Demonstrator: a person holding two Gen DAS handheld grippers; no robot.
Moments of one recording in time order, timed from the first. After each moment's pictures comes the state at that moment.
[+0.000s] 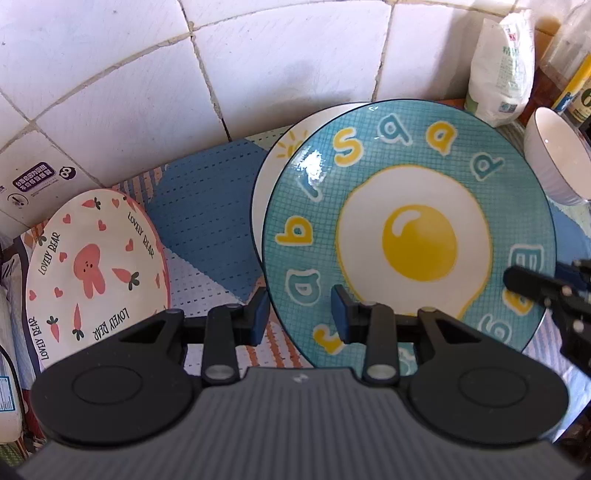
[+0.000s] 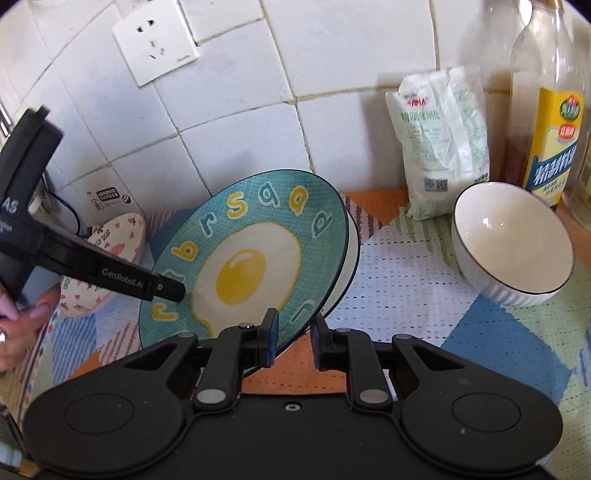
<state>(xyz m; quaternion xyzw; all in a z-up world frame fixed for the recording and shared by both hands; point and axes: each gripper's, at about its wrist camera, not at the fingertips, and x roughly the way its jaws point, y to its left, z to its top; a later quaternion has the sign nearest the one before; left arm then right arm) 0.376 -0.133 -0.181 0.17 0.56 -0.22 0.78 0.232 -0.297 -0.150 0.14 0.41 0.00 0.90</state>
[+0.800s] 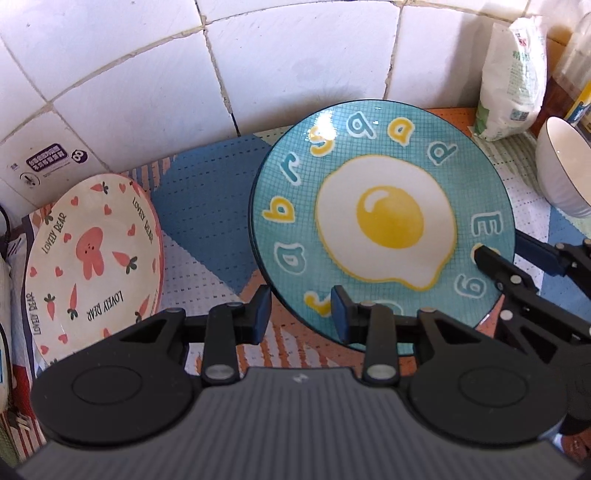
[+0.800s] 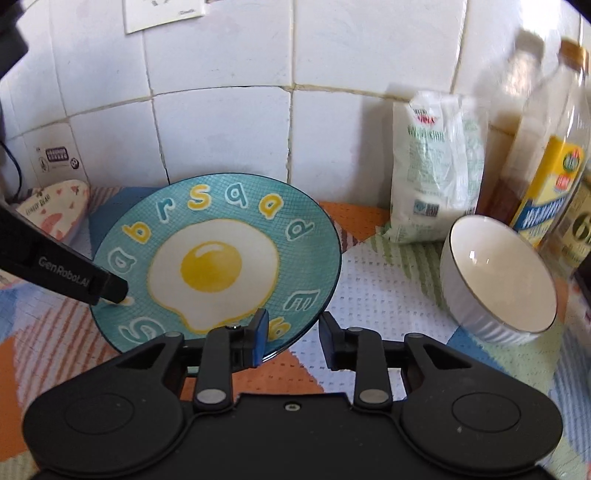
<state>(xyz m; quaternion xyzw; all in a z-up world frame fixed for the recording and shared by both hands) 0.358 -0.137 -0.186 0.15 0.54 -0.18 0.81 0.250 -0.266 -0.181 0.00 0.39 -0.08 0.92</state>
